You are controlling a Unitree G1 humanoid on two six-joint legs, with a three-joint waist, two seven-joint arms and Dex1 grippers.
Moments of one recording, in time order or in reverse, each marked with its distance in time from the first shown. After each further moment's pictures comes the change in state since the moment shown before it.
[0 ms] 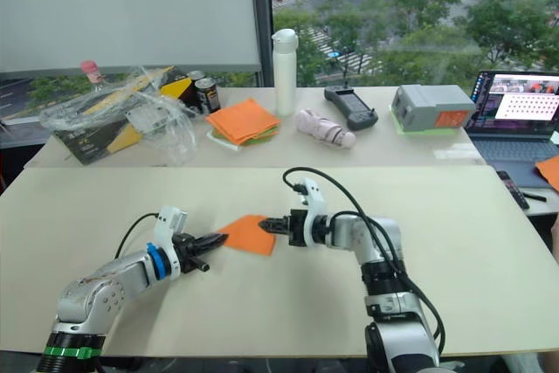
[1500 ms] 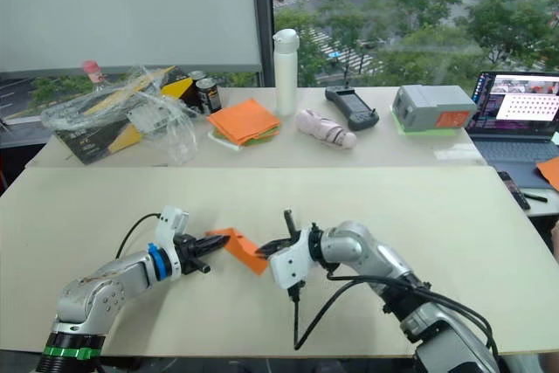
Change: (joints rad) left arm -0.001 0.002 0.008 -0.015 -0.001 0.025 -0.001; right arm 0.065 -0.329 0.580 0.091 -0.937 -1.835 0.171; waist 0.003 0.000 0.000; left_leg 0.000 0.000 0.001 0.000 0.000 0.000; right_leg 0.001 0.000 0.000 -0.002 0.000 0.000
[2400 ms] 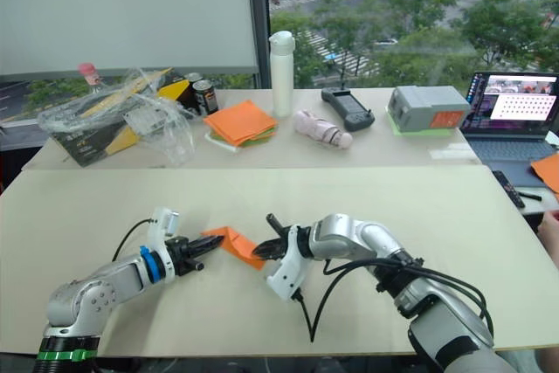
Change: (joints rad) left arm 0.009 -0.027 0.113 -0.010 -0.129 0.106 0.023; right arm -0.146 -0.010 0.094 0.085 -0.331 -0.160 -0.192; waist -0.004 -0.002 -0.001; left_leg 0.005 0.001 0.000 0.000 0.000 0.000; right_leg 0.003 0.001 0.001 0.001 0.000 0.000
